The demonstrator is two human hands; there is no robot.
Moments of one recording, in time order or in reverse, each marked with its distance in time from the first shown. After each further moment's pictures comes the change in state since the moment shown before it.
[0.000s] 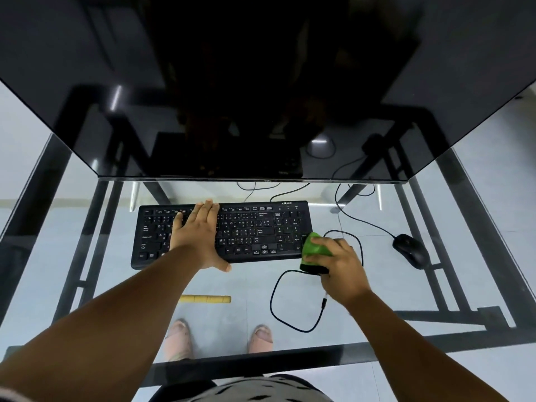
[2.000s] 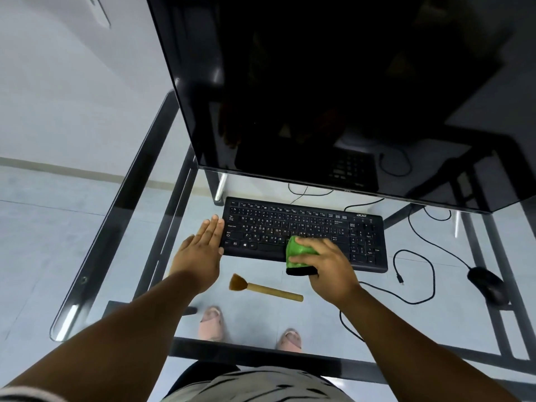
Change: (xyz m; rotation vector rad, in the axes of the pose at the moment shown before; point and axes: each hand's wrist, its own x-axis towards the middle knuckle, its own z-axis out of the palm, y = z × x) left_hand -0.069 -0.147 0.073 -0.265 0.202 -0.048; right_hand 0.063 -0.147 0.055 0.119 -0.175 -0.226
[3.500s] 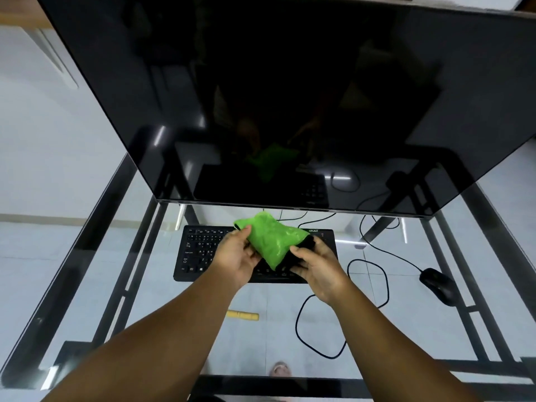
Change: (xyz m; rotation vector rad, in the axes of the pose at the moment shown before) left_hand 0.044 0.196 -0.052 -2.033 -0.114 -0.558; right_hand -0.007 0.014 -0.083 1.560 0.185 0.705
